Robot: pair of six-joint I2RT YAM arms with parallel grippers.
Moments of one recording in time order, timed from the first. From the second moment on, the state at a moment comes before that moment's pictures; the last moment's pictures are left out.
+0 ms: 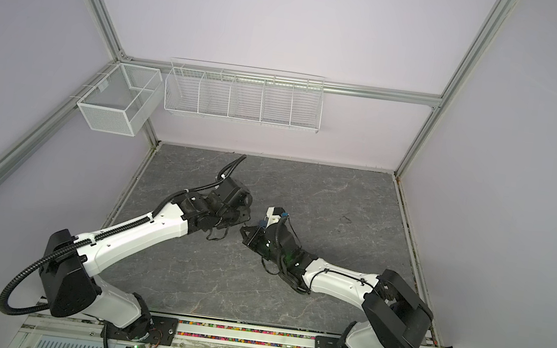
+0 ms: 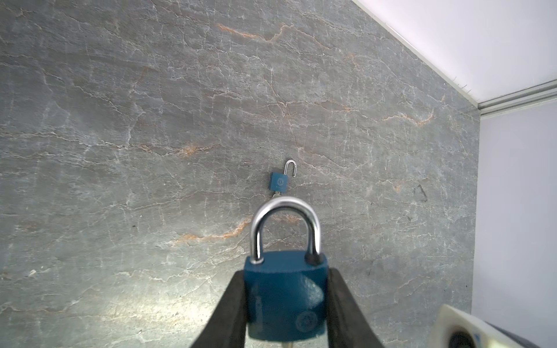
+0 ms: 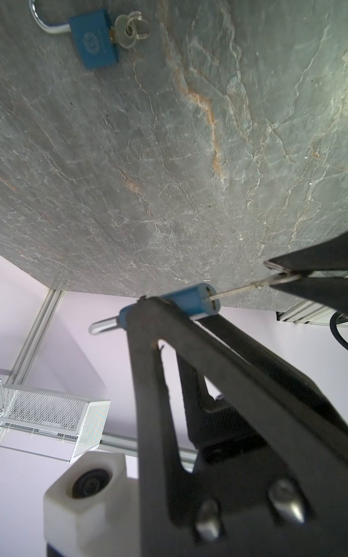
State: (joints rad) left arm -0.84 1.48 1.27 -0.69 -0.26 -1.06; right arm 0.95 1.48 0.73 0.41 -0.01 1.23
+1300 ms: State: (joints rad) left arm -0.88 1.44 1.26 -0.67 -0.34 -1.11; right arm 0.96 1.43 0.79 0.28 0.00 1.19
